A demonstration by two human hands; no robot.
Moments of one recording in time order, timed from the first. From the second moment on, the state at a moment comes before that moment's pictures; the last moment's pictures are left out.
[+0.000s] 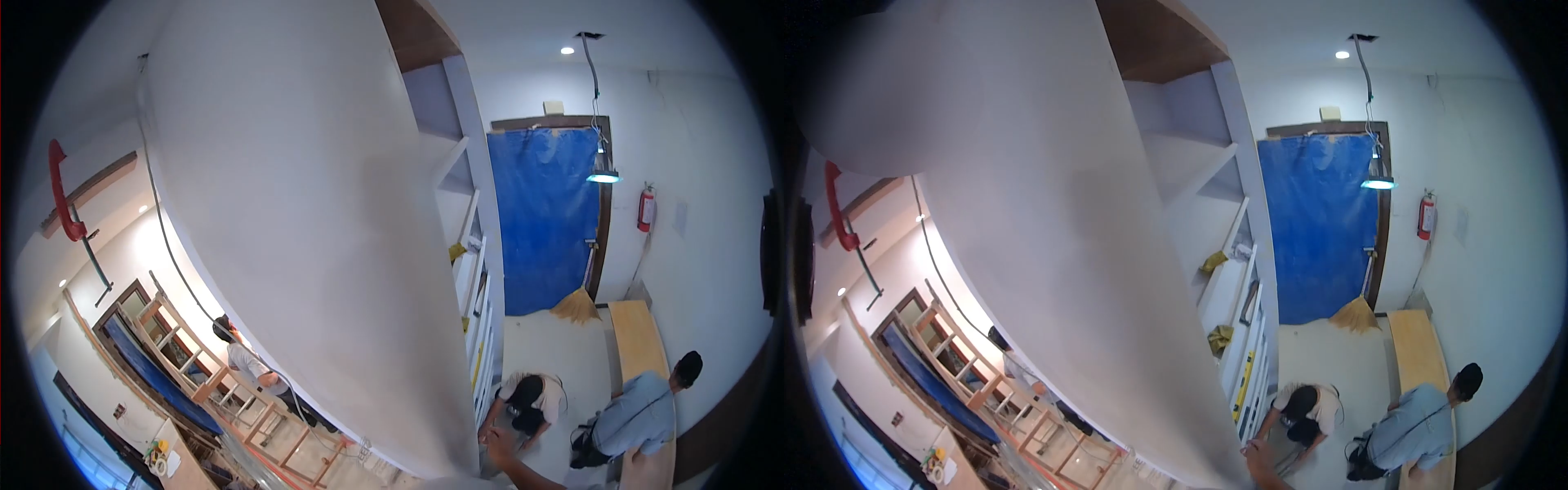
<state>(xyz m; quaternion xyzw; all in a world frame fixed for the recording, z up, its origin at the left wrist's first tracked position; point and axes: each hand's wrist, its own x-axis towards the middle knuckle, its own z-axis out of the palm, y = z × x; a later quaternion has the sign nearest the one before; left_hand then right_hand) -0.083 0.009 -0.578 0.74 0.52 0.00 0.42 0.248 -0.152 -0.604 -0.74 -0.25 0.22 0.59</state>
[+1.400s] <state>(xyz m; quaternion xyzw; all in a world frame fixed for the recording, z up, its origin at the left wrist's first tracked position) -0.236 -0.054 -0.654 0.71 0.56 -0.24 0.36 0.232 -0.400 -0.788 -0.89 -0.21 0.38 0.15</state>
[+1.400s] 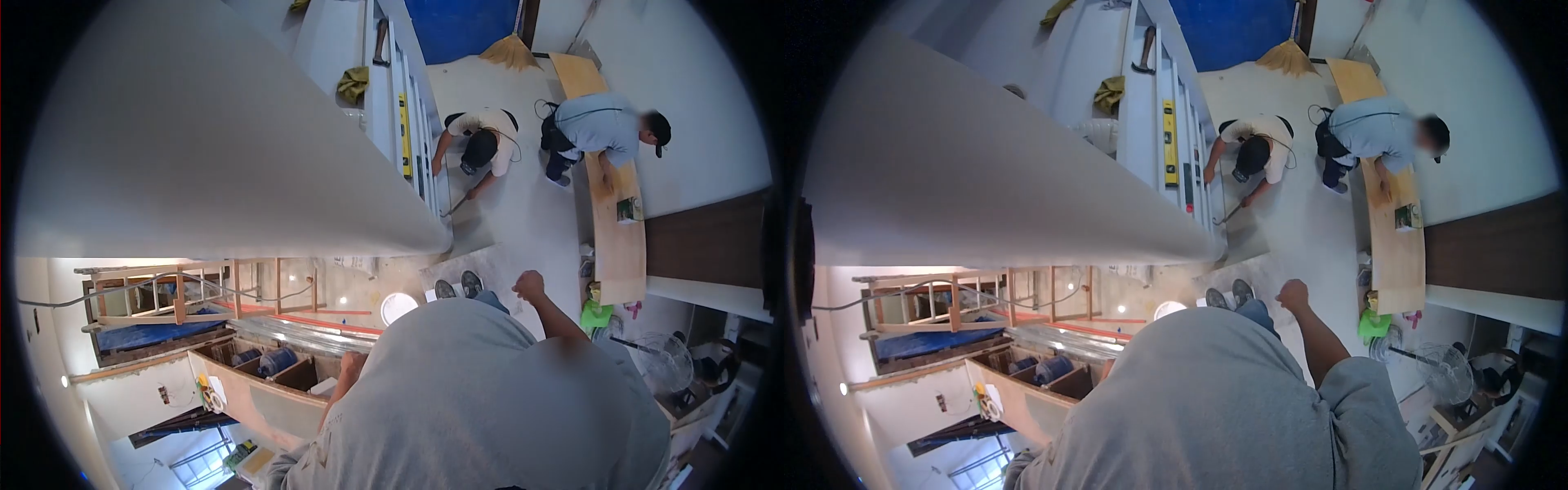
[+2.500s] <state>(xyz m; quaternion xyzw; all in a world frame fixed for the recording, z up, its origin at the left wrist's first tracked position) -0.214 -0.058 -0.667 0.77 0.47 -0.23 0.36 0.238 -0.423 -0.780 -0.88 -0.04 0.44 0.16</state>
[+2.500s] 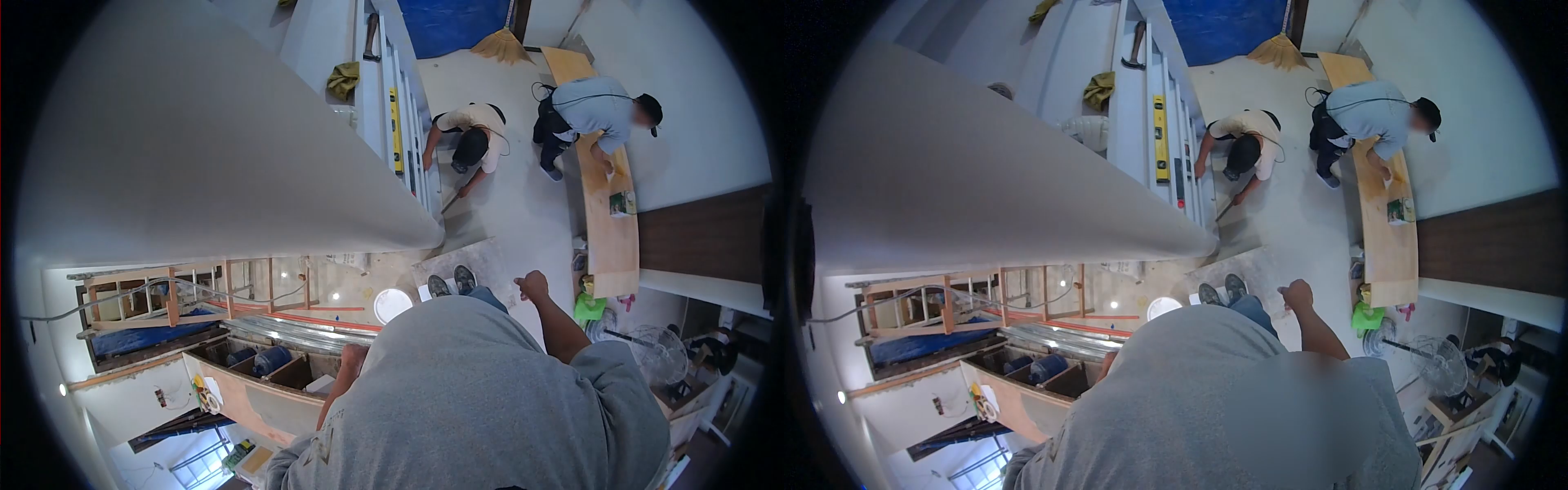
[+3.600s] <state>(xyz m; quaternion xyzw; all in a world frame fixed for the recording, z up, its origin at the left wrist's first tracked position) -0.100 -0.027 -0.620 0.78 0.45 0.04 0.43 0.387 -0.070 -0.605 -0.80 -0.29 0.08 0.52</state>
